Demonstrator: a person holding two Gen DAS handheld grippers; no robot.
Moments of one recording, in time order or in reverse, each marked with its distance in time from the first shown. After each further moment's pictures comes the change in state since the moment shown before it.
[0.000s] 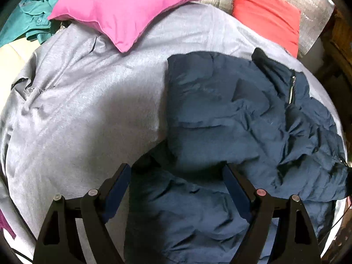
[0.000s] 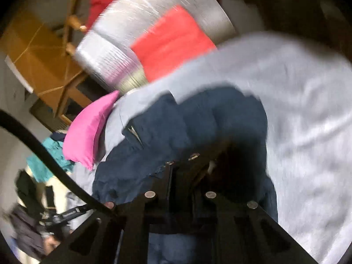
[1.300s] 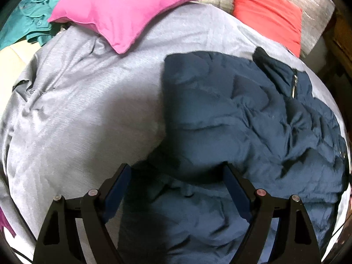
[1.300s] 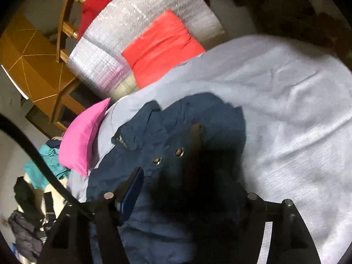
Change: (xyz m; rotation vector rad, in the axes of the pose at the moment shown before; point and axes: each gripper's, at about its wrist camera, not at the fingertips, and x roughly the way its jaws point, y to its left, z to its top) left arm 0.001 -0.004 0.002 -0.007 -0.024 0.025; right arm -0.016 -0.013 -0.001 -0.015 -0.032 -0.042
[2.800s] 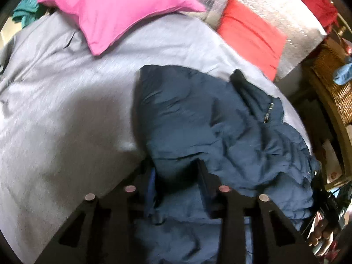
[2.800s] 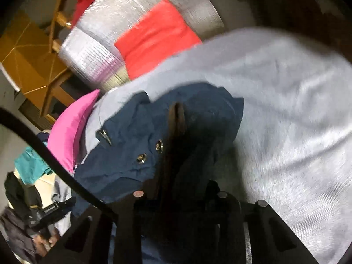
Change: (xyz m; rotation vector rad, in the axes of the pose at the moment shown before) left arm 0.008 0.010 0.009 -0.077 -0.072 -0.279; right arm 0.032 0.004 0.006 -0.056 -0.009 -0.061
